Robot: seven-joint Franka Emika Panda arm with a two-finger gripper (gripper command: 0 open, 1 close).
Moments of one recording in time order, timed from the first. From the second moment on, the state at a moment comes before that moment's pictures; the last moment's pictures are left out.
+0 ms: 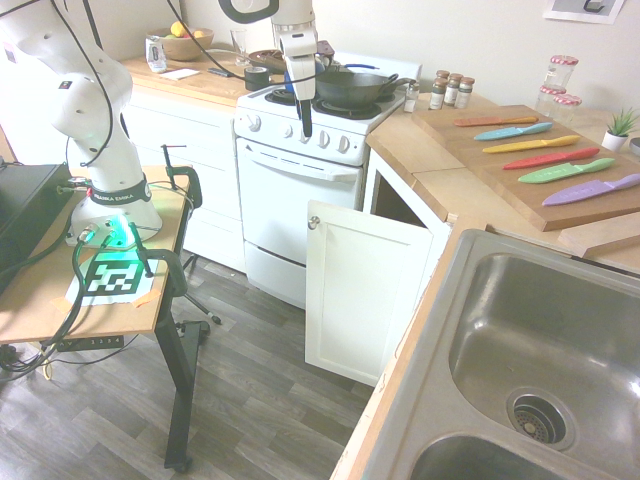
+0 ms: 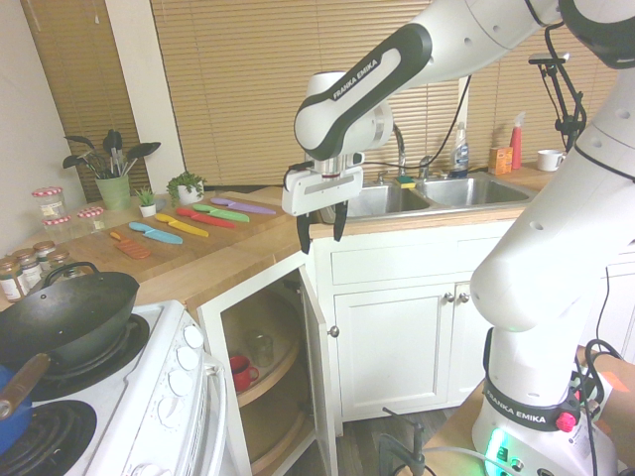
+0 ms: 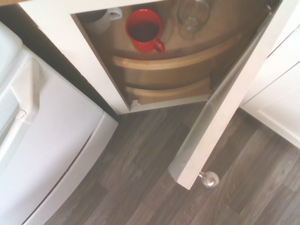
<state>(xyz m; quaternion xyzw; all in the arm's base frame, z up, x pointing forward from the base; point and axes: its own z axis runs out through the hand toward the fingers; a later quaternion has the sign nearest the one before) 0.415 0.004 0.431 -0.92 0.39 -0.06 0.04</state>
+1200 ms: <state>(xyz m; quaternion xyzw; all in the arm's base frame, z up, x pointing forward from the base) 0.506 -0.183 0.263 -0.89 0.46 0.00 0.01</state>
